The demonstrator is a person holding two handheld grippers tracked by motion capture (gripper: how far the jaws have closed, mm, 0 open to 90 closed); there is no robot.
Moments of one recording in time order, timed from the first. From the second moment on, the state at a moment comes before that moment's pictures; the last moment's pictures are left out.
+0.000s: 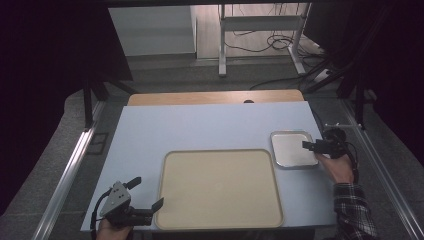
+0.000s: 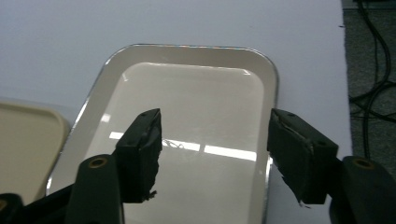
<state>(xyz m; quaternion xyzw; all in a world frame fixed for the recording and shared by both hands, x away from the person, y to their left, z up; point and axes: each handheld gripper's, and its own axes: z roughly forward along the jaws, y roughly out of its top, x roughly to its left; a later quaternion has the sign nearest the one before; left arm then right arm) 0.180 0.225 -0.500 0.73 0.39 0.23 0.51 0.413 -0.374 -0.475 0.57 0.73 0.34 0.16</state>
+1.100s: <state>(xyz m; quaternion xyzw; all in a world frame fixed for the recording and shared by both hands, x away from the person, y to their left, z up) 0.180 0.225 -0.500 0.73 0.39 0.23 0.51 0.430 -0.404 -0.501 0.62 0.71 0.32 0.09</state>
